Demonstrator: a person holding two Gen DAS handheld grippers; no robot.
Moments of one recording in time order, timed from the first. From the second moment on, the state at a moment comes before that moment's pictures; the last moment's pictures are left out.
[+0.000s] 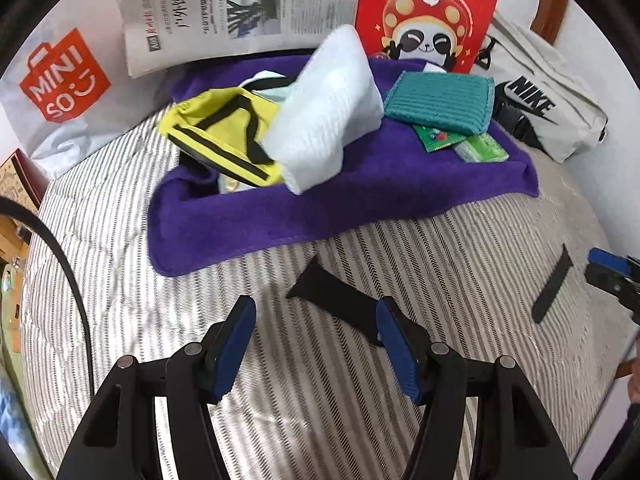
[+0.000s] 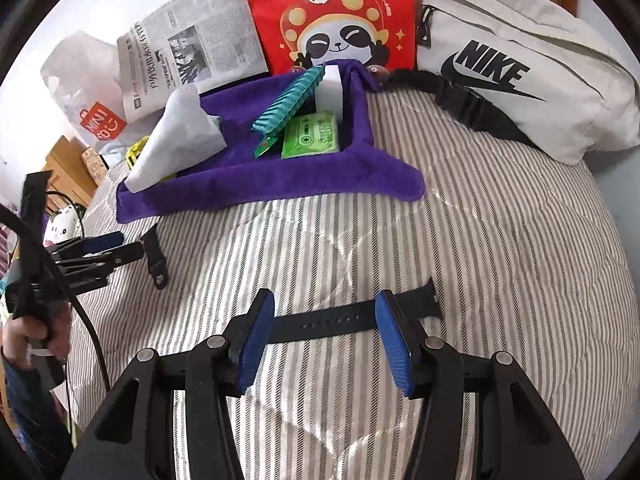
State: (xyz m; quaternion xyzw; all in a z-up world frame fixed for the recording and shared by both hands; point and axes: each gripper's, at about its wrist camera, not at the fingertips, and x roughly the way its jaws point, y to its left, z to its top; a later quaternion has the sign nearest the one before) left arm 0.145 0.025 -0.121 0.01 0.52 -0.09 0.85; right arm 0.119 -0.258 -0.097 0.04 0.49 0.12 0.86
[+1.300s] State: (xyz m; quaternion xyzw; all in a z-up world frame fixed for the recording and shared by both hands) left arm 0.112 0.064 -0.146 0.04 0.55 -0.01 0.83; right arm 0.117 -0.233 -0.109 0.03 0.49 0.15 0.86
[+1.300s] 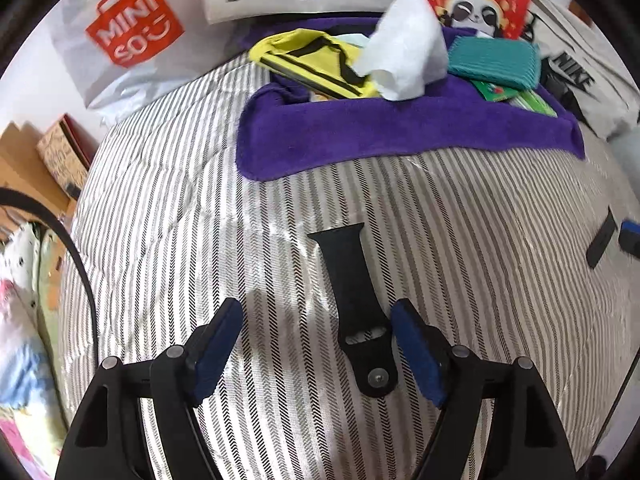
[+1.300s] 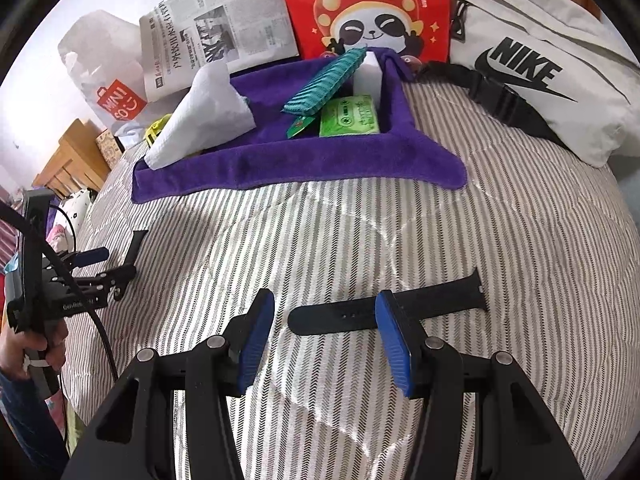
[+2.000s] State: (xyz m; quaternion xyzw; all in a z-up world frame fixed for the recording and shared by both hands) left arm 0.105 0.065 -0.149 0.03 0.48 -0.06 0.87; right arm 0.116 -0.241 -0.109 0.02 0.49 0.13 0.86
